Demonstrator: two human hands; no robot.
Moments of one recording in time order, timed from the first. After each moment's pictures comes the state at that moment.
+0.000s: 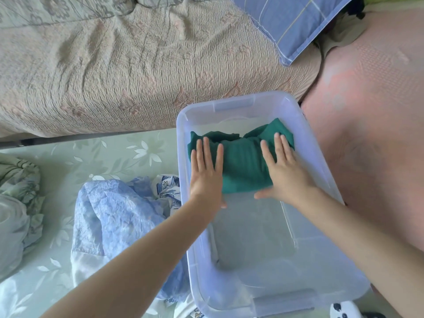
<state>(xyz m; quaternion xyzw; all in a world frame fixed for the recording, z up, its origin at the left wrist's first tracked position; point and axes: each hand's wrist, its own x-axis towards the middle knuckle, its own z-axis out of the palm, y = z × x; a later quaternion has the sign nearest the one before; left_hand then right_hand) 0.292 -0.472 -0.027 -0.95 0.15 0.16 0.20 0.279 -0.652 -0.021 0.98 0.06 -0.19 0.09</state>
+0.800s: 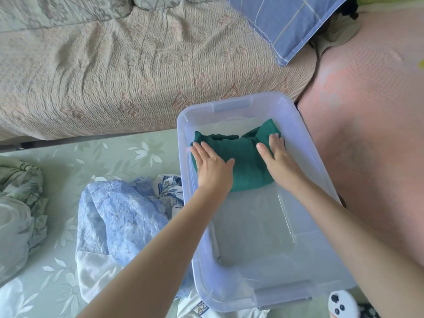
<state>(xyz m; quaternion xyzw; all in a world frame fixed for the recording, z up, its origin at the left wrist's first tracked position) 0.302 -0.489 -0.006 -0.96 -0.03 0.19 -0.22 0.289 -0.647 -0.022 0.90 -0.13 -0.14 -0.40</state>
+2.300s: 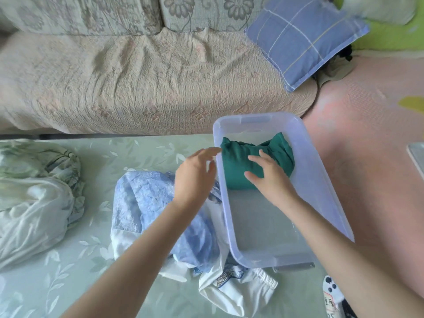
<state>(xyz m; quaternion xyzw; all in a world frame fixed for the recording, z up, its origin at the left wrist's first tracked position) 0.242 -0.367 0.090 -0.92 0.04 -0.02 -0.38 0.230 -0.553 0.069 0.94 -0.06 -0.09 -0.33</state>
